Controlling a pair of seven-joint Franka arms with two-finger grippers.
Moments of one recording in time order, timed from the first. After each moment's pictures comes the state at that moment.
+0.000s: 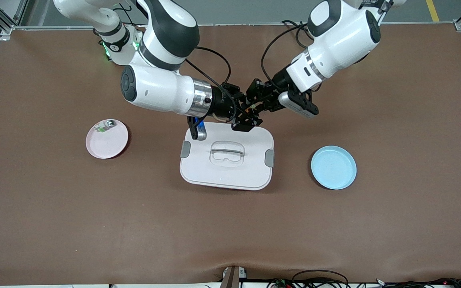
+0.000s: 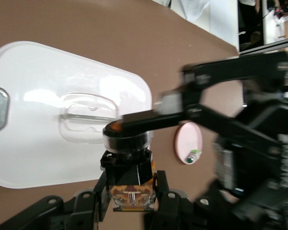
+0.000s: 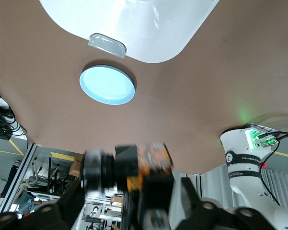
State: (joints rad) left arm -0.20 0.04 -0.44 -1.99 -0.79 2.49 -0.11; right arm 0.62 0.45 0.03 -1.37 0.90 2.09 1.51
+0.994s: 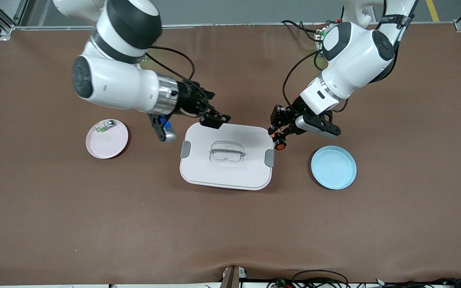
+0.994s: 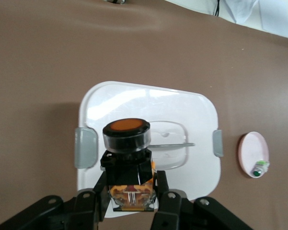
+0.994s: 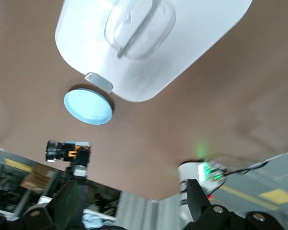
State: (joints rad) left arm -0.10 0.10 -0.44 -1.99 -0.50 2.49 -0.10; right arm 0.50 0.36 0.01 -1.35 0.72 1.78 1.30
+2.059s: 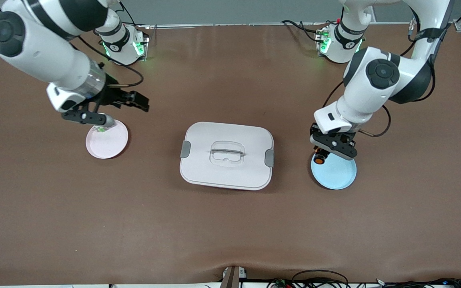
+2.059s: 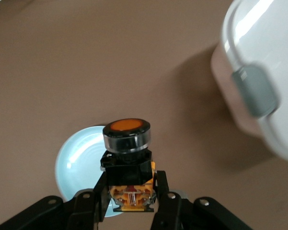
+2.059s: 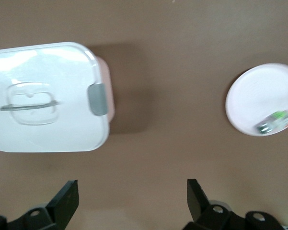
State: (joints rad) left arm 0.05 0.20 -0.43 -1.96 0.14 2.27 0.18; right arm 0.30 0.05 0.00 -1.67 0.19 1.64 0.44
